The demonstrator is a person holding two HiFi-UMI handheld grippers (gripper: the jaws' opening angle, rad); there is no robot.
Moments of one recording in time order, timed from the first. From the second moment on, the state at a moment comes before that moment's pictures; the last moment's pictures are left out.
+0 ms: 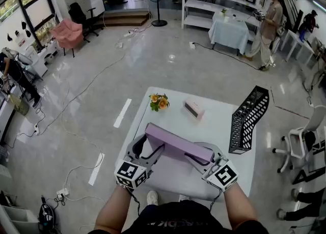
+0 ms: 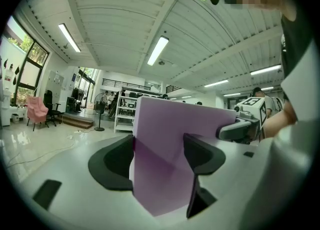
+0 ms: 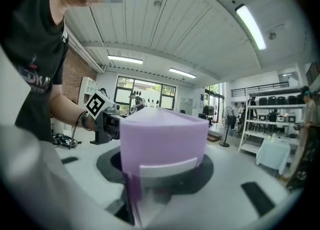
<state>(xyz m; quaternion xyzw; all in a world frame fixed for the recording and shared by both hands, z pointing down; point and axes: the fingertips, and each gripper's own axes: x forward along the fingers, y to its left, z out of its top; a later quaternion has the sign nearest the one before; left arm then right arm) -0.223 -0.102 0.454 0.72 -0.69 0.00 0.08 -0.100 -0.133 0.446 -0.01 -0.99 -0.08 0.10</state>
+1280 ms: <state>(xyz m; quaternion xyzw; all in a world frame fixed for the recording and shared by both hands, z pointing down) -0.122 -0.108 0.440 0.85 -0.52 0.00 0.07 0.016 -0.136 0.425 0.38 -0.92 0.02 0.06</state>
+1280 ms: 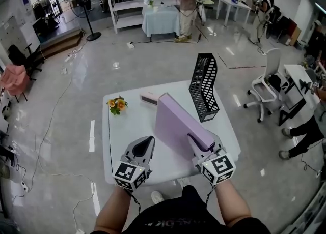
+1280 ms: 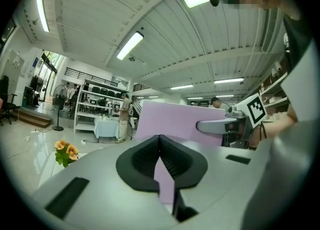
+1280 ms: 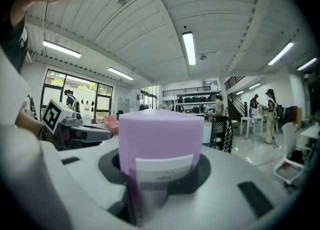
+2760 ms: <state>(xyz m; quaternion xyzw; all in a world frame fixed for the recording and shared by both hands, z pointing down) -0.019 -0.105 0.399 0.92 -0.38 -0.01 0.05 0.136 -0.125 0.329 0.58 -0.81 0.00 0.00</state>
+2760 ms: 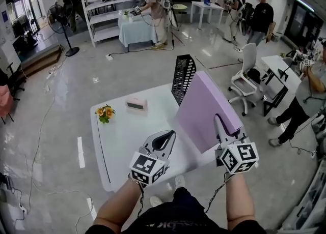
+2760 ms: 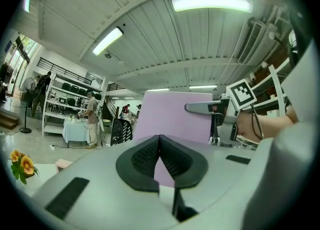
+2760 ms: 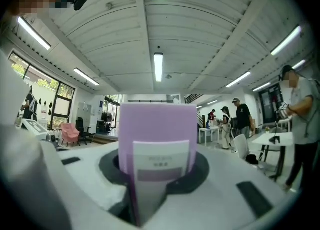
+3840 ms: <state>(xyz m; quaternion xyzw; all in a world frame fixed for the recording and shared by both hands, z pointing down) 0.035 -0.211 0.395 0.93 -0.37 0.00 0.05 0.182 -0.292 0.270 0.61 -0.79 -0.04 -0.03</state>
